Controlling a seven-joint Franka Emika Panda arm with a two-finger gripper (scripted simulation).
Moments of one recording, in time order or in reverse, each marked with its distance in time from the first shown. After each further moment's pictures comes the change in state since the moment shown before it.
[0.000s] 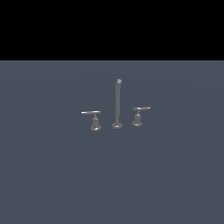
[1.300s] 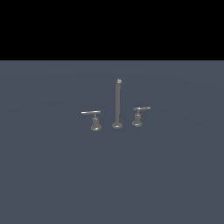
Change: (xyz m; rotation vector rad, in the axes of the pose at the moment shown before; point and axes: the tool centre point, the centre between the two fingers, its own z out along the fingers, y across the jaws) arm 0.124 0.027 0.043 0.005 -0.005 0.356
